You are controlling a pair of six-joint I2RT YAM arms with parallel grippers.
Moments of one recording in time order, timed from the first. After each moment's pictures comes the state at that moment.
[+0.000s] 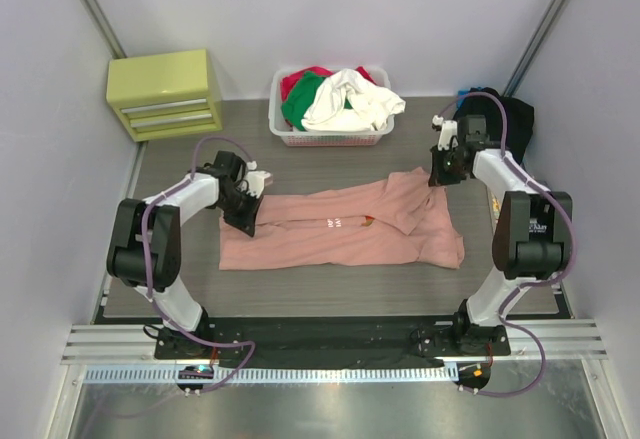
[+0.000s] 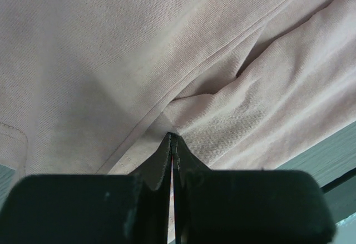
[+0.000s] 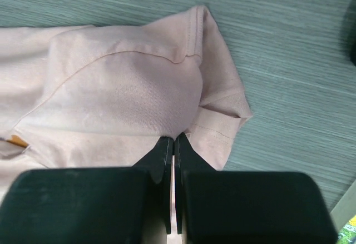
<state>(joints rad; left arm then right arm) -0.20 1.70 1.02 -0.67 0.34 0.29 -0.03 1.73 1.21 -0.51 -0.25 -0.16</state>
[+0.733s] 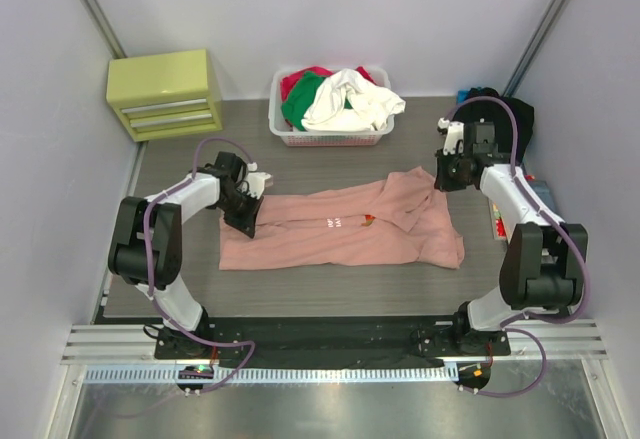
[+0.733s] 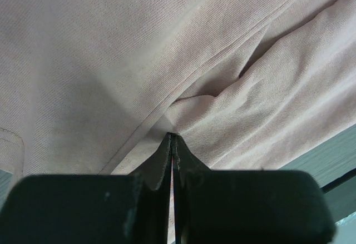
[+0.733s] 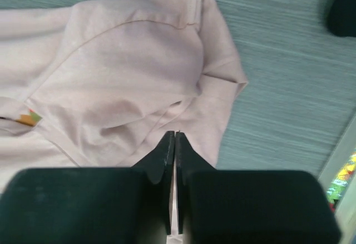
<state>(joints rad) -0.20 1.71 1.02 -0.67 0.34 0.29 -0.02 1.53 1.11 -0.52 -0.20 -0.16</state>
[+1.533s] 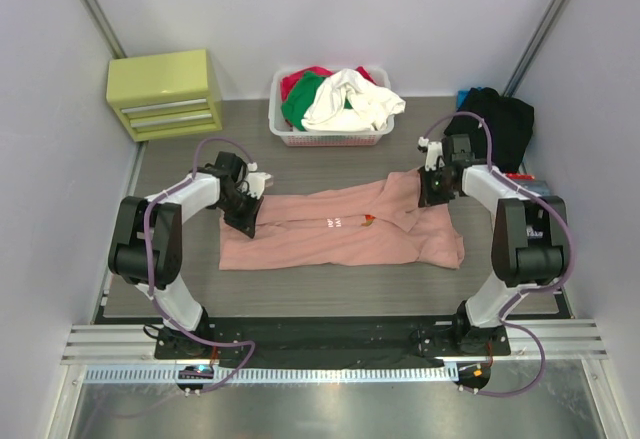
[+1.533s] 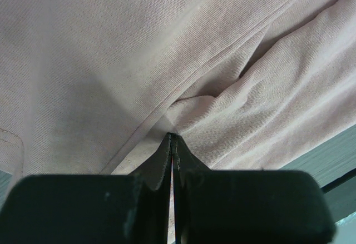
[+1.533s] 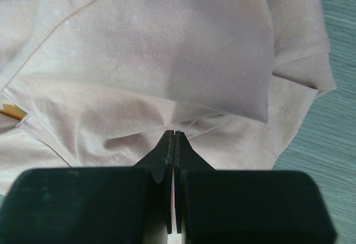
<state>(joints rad) -0.20 1.71 1.02 -0.67 0.34 0.29 0.04 1.67 1.04 -0.47 -0.24 -0.13</state>
